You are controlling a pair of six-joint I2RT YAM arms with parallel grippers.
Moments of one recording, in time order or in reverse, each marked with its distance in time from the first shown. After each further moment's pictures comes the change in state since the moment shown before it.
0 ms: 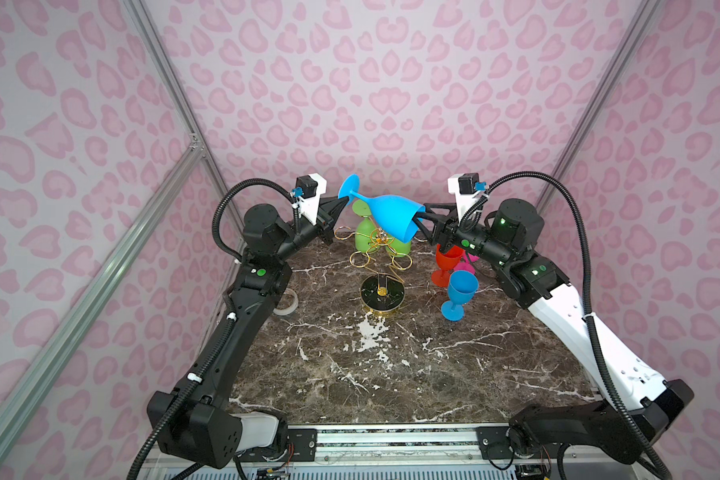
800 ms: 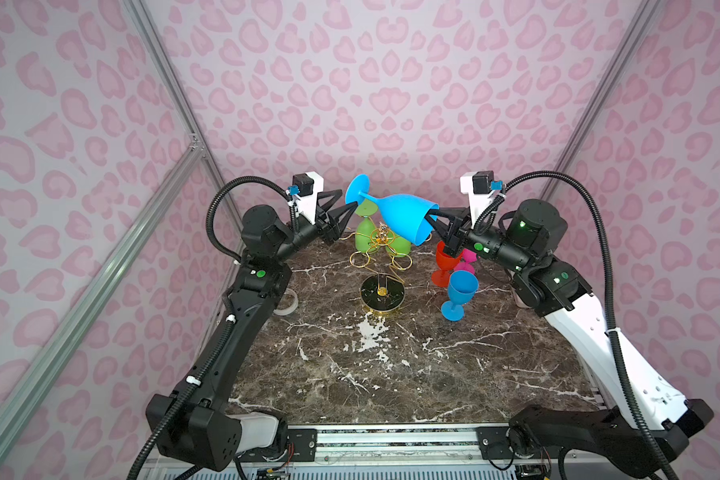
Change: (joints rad) left arm 0.011 -0.015 -0.004 0.023 0.026 -0.107; right arm 0.011 -0.098 0.027 -0.111 -0.026 0.032
